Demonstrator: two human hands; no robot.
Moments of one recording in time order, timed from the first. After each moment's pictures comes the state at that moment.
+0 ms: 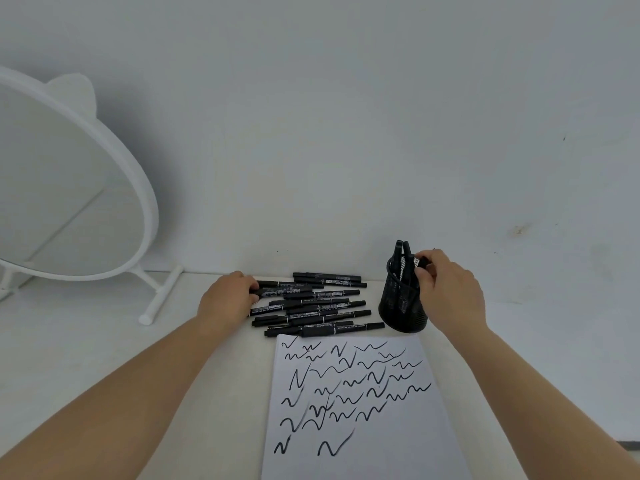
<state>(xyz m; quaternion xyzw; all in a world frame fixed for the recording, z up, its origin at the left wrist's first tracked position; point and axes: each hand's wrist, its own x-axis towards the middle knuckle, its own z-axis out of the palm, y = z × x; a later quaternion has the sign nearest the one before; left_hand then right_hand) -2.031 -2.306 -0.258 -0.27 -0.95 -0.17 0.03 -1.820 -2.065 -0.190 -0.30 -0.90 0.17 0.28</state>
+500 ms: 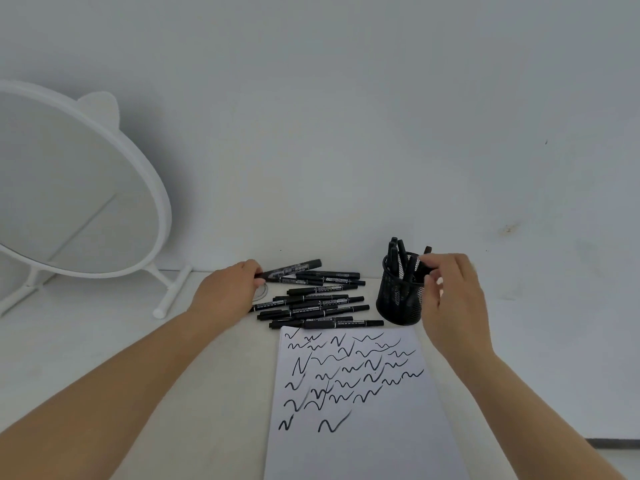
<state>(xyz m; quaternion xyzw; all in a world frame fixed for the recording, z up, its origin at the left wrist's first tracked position) -1.992 -2.327 -0.217 -0.33 -0.93 -0.13 0.12 -1.777 -2.105 -0.184 -0.18 -0.86 0.20 0.43</state>
